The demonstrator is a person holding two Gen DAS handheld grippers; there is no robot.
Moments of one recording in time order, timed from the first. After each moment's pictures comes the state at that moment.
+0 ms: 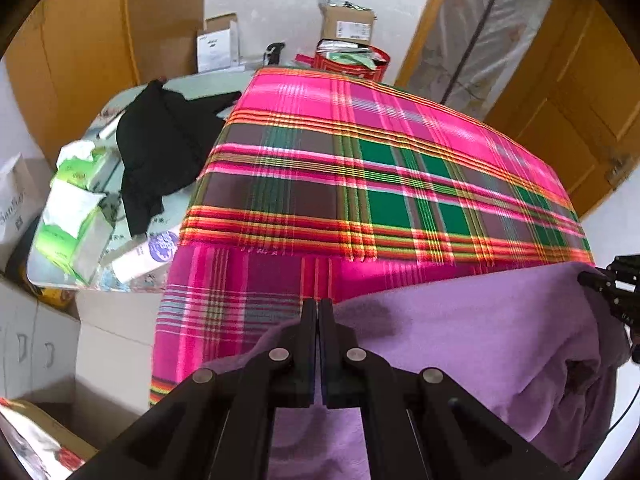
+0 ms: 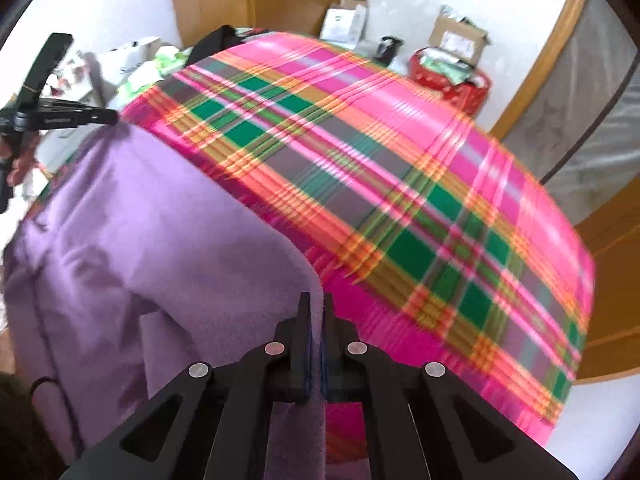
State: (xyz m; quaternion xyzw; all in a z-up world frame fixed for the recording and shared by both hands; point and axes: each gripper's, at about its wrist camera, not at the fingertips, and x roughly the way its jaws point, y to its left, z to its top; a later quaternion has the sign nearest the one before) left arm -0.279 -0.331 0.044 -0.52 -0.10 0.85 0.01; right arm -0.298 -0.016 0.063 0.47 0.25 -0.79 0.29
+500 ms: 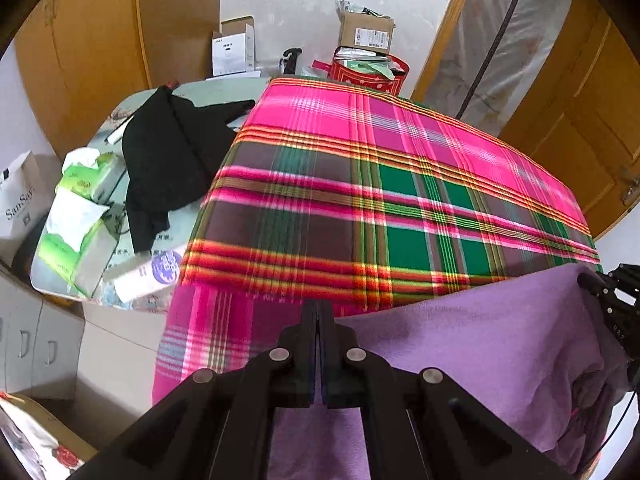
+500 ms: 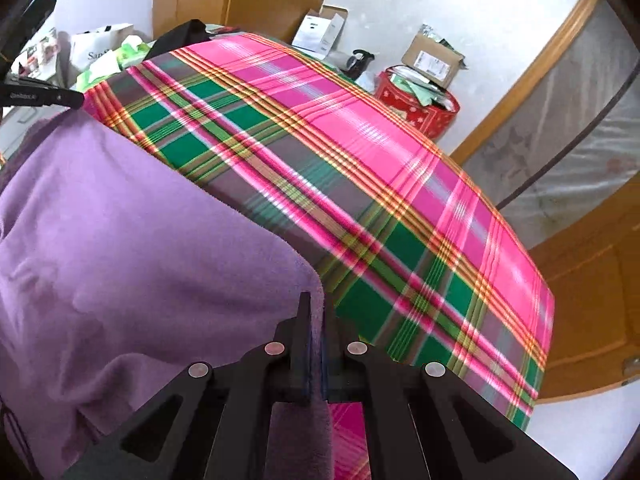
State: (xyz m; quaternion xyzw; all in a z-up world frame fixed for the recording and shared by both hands) left arm -0.311 -0.335 0.045 -0.50 -0.09 0.86 -0.02; right arm -0.332 -0.041 0.046 0.43 0.31 -0.82 0.23
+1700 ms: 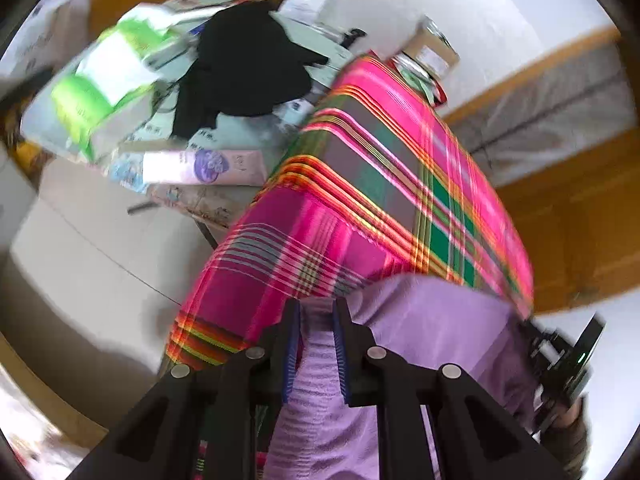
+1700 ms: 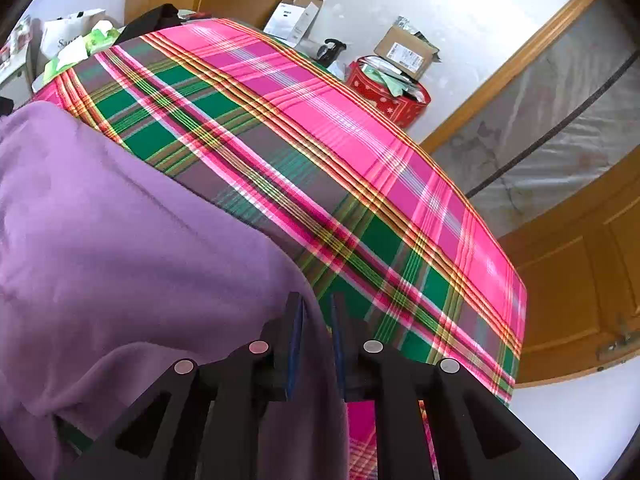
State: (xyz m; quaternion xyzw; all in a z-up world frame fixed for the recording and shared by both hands) left arm -0.248 -0.440 0.018 -0.51 -0.37 0.78 -0.02; right arm -0.332 -0.049 0.038 0.43 0.34 -0.82 0.16
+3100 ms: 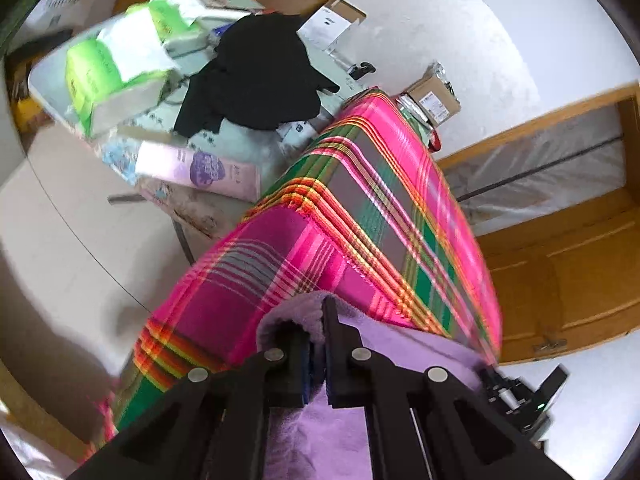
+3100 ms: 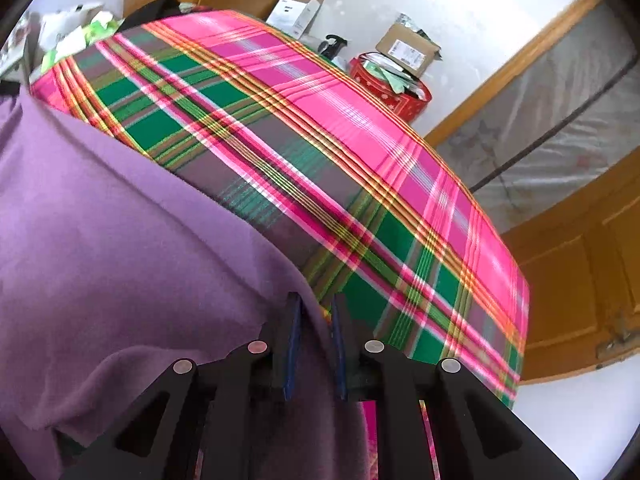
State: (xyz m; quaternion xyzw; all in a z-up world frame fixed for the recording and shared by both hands) left arm -0.247 -0.441 0.007 -0.45 -0.42 0.79 -0.03; right arm -0.332 -0.064 0.022 0.43 0.35 -0.82 0.15
